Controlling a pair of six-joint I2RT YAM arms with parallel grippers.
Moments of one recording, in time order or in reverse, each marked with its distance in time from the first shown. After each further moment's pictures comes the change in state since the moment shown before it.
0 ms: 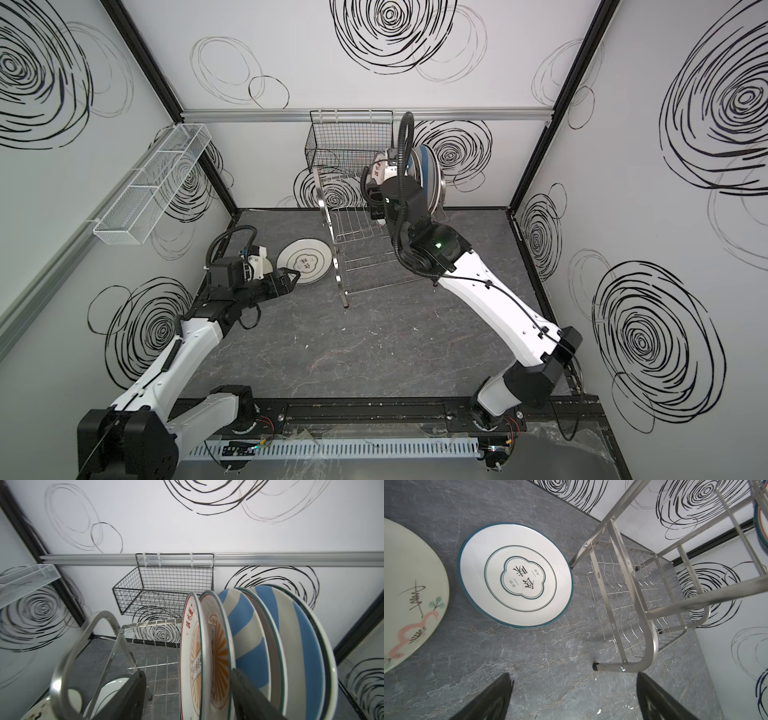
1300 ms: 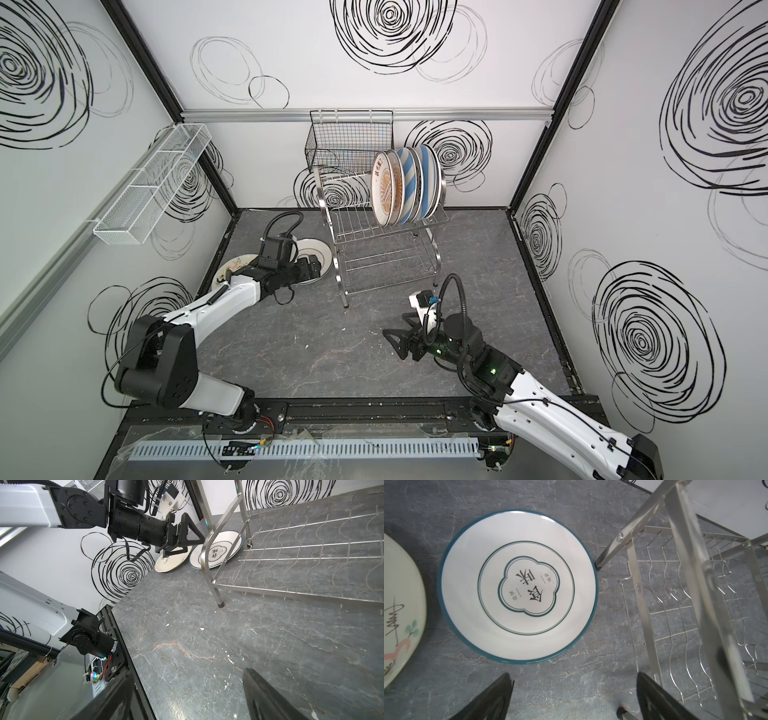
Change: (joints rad) left arm -0.243 0.462 0.265 0.017 -0.380 -0.091; right arm 0.053 -0.896 -1.383 0.303 -0.732 0.288
